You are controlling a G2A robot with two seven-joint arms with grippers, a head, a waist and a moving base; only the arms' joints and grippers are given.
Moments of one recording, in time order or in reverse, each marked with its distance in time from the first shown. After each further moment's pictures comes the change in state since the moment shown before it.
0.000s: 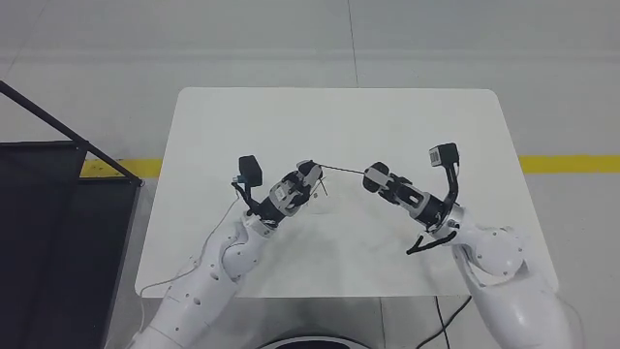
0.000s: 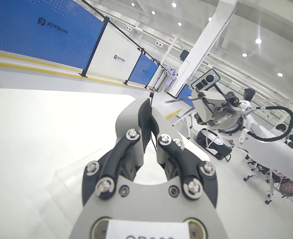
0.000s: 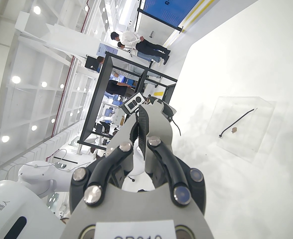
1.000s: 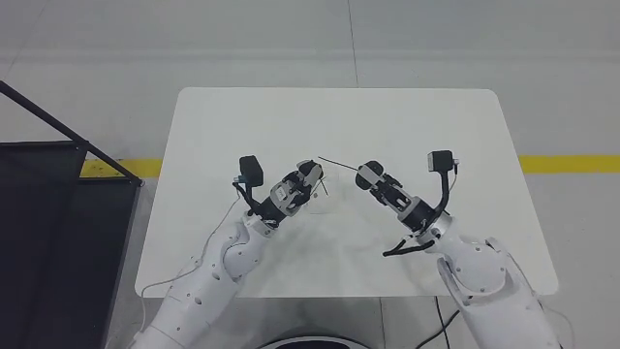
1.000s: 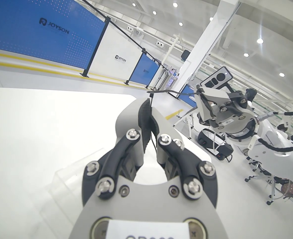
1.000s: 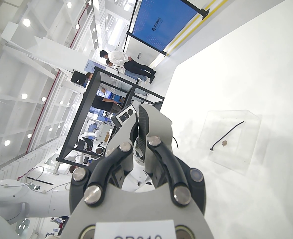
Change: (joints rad) left arm -0.001 -0.001 0.002 0.003 0.002 0.003 0.001; right arm -0.055 -0.022 -0.049 -0.095 -0.182 0.050 -0.221
